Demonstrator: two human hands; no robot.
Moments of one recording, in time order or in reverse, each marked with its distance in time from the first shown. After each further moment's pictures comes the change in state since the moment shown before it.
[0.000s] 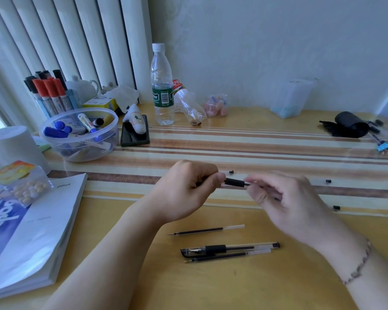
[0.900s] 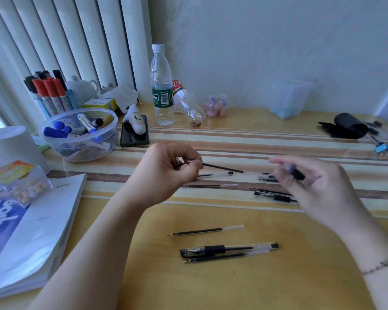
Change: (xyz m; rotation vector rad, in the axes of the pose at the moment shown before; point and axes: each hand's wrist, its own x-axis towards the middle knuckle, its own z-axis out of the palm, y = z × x) left_hand -0.002 -0.005 -0.027 -0.196 0.187 -0.151; right_hand 0.003 0.008 -0.032 0.166 0.170 0.093
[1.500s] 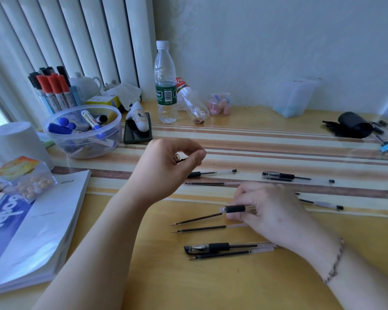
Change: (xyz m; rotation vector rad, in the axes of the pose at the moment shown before) left_hand 0.001 -0.001 -0.002 0.174 0.077 0.025; right_hand -0.008 -0.014 0.056 -0.433 -0.438 -0.073
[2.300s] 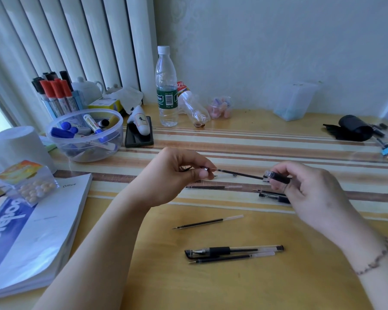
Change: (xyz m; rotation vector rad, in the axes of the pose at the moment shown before) left_hand 0.003 -0.006 0.000 -0.179 -0.222 -0.132; right_hand -0.009 0.038 -0.030 0.125 0.289 0.232
